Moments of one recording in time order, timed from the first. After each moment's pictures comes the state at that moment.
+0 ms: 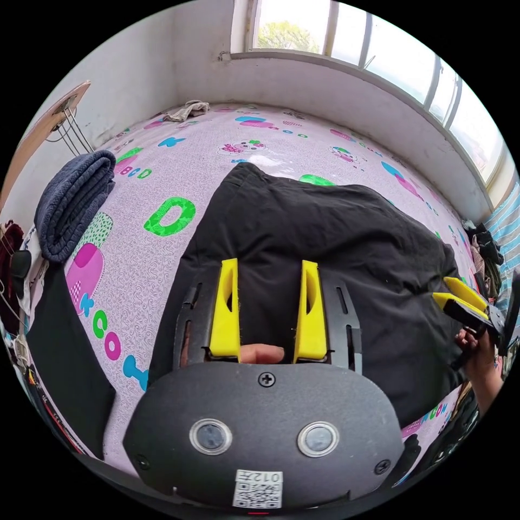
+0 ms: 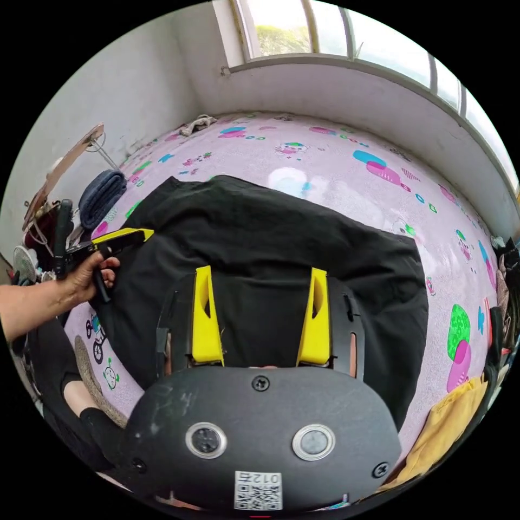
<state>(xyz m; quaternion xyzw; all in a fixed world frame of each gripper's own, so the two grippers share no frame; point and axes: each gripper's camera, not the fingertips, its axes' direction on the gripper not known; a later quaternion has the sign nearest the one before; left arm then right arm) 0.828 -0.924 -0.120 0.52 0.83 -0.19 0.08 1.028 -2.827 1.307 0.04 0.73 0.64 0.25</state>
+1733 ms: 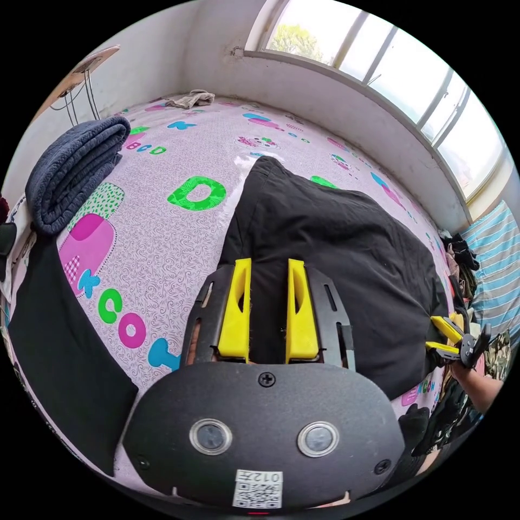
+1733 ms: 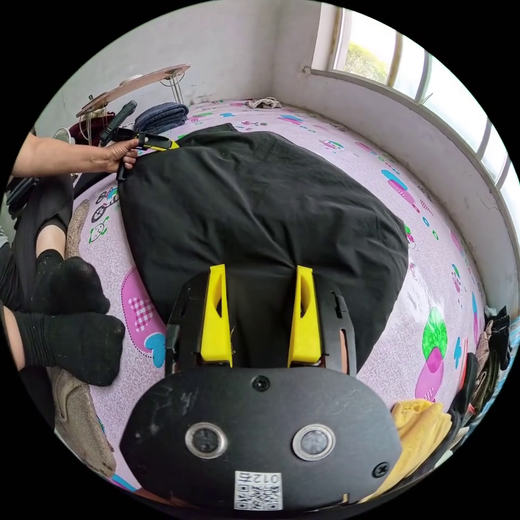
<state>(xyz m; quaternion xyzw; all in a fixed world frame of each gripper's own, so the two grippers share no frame) 0.897 -1.034 -0.078 0.51 0.84 -0.16 0.01 0.905 -2.860 1.407 -0.10 0.71 0.59 0.37</state>
